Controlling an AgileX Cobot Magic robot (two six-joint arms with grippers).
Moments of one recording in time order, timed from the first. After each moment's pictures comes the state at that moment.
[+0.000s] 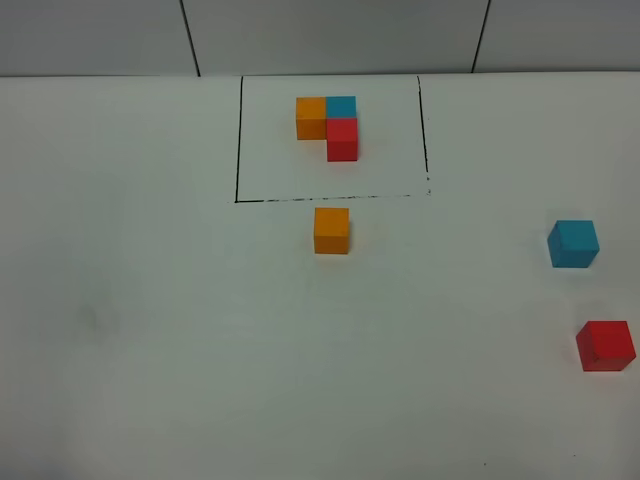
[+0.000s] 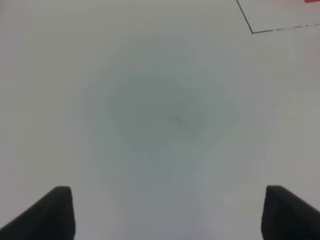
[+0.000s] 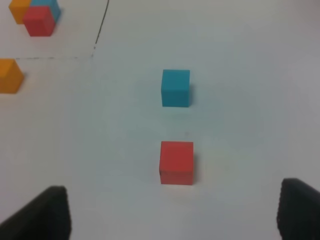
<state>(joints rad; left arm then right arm) -0.02 -0.01 -0.51 -0.06 1.06 0.11 0.00 0.01 -0.50 0.06 1.07 -0.06</state>
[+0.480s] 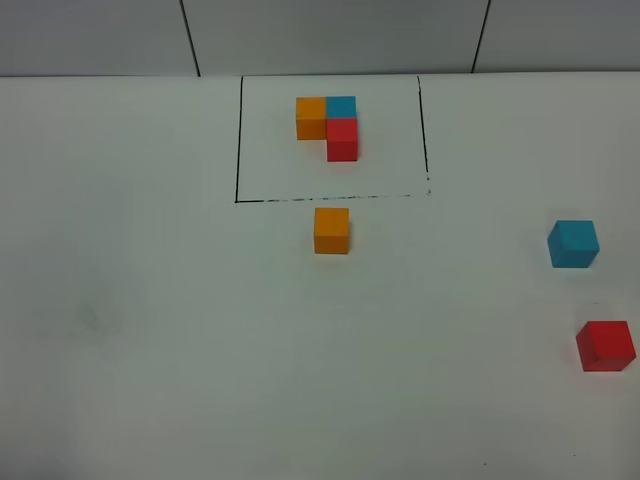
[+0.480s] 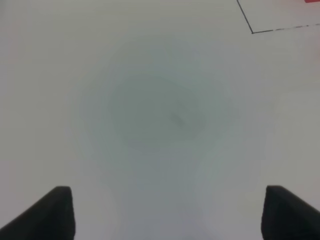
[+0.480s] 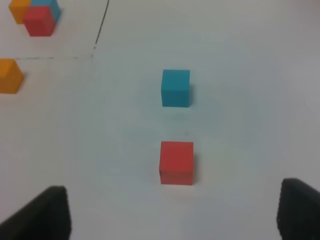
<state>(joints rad) -0.02 -0.01 -0.51 -0.06 1.06 0.11 0.00 0.01 -0.50 0.06 1.07 -0.06</state>
